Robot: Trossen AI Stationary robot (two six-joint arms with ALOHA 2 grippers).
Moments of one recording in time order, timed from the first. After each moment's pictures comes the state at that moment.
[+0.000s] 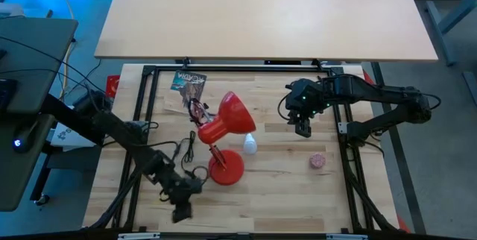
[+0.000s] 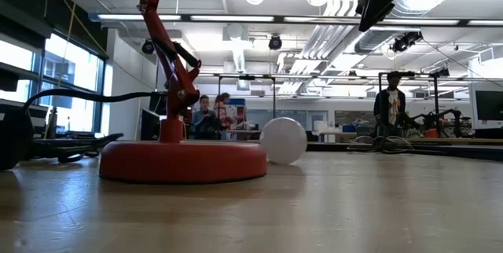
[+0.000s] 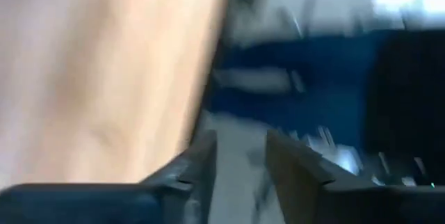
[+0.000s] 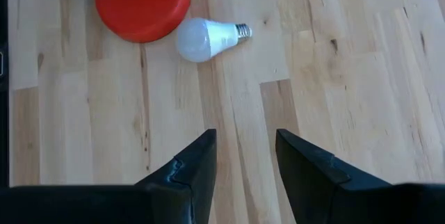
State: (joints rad) left arm -0.69 1.49 0.95 -0.25 0.15 -1.19; right arm -0.12 1.25 1.26 -1.08 -0.10 0.05
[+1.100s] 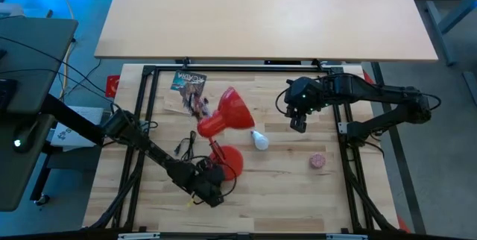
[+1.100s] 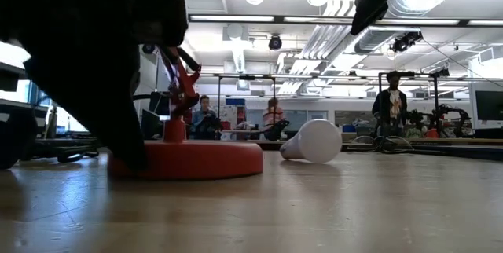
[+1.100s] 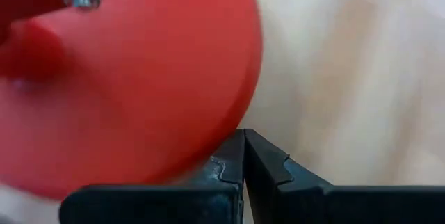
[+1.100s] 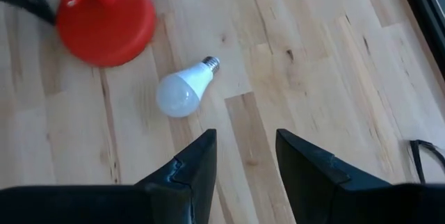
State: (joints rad) left arm -0.56 1.90 1.11 -0.44 -0.41 -0.96; right arm -0.13 1.25 1.26 -1.04 0.03 0.12
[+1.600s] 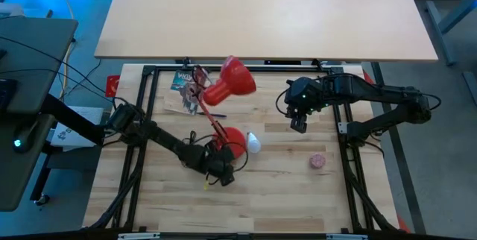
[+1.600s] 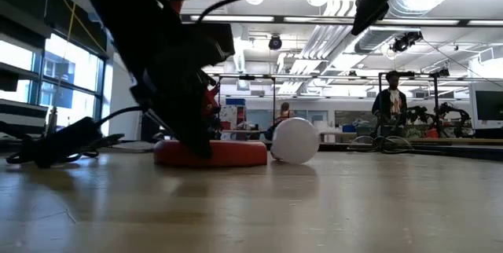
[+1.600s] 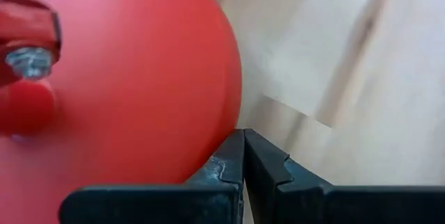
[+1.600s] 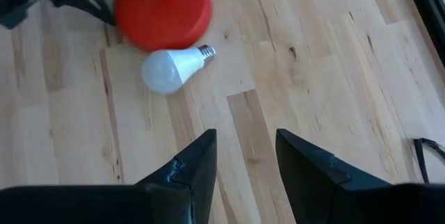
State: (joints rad) left arm -0.37 1.90 1.11 -0.38 -0.42 -0.74; right arm -0.13 1.25 1.26 -1.05 0.02 0.11
